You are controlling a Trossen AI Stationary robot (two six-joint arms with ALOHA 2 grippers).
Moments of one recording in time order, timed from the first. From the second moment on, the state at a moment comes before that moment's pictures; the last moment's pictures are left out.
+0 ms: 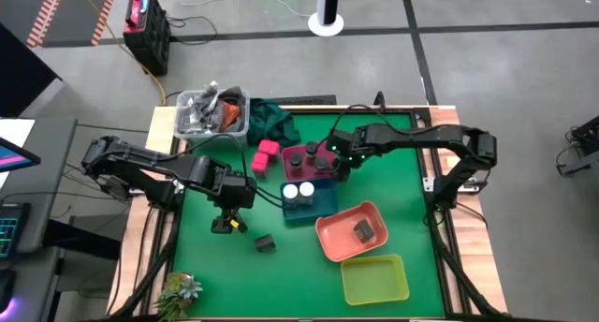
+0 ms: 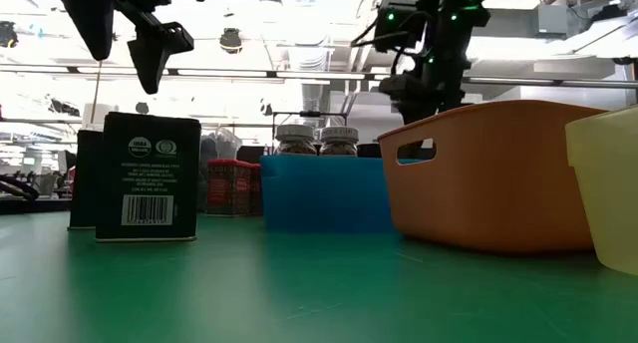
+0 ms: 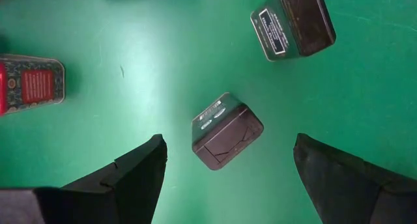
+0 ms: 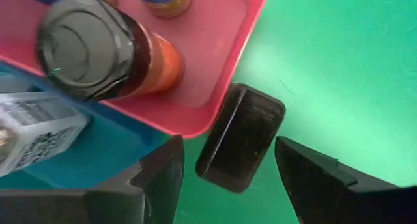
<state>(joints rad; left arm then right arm) -0.18 1.36 1.22 -1.15 0.04 -0.10 -0.25 1.62 1.21 -0.88 0.10 0.71</state>
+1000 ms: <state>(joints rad) -0.18 1.36 1.22 -1.16 0.02 -0.12 -0.30 1.69 1.21 -0.87 0.07 0.64</state>
